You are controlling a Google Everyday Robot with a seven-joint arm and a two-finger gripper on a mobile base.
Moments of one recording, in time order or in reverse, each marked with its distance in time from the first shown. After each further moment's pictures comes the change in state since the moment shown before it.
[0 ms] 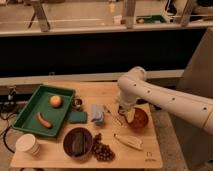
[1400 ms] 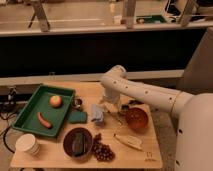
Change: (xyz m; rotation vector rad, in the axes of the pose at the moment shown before) arm -0.018 -0.082 0.058 0.000 0.011 -0.578
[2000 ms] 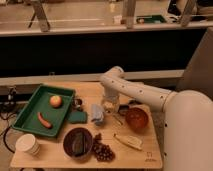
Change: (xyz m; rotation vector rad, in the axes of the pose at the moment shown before) arm 0.015 0.002 0.031 -0.030 -0.032 0.058
